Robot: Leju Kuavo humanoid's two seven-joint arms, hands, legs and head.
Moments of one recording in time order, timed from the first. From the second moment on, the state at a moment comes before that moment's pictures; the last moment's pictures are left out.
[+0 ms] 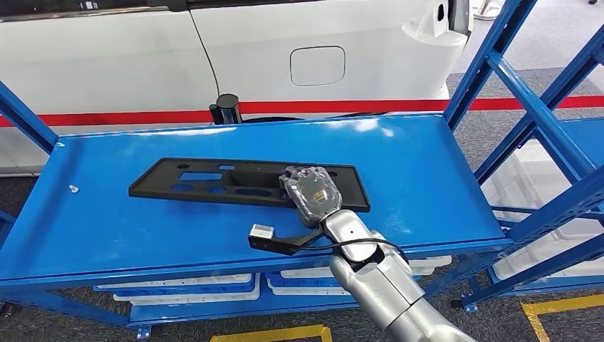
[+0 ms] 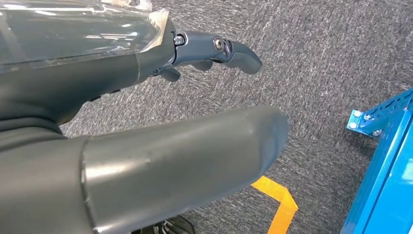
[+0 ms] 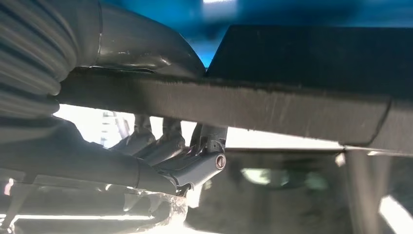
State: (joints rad) left arm -0.08 -0.16 1.15 -0.33 -0.45 0.41 -0.37; right arm -0.56 0.09 0.69 -1.08 1.26 -0.25 -0.01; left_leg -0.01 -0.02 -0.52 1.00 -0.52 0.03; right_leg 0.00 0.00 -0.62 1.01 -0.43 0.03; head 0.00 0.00
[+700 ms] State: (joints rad) left arm -0.07 -0.20 1.18 -0.38 -0.48 0.43 -0.37; right arm -0.22 -0.10 0.29 -1.87 0.93 -0.63 -0.24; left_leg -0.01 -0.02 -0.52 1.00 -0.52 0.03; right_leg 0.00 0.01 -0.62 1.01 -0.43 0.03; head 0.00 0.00
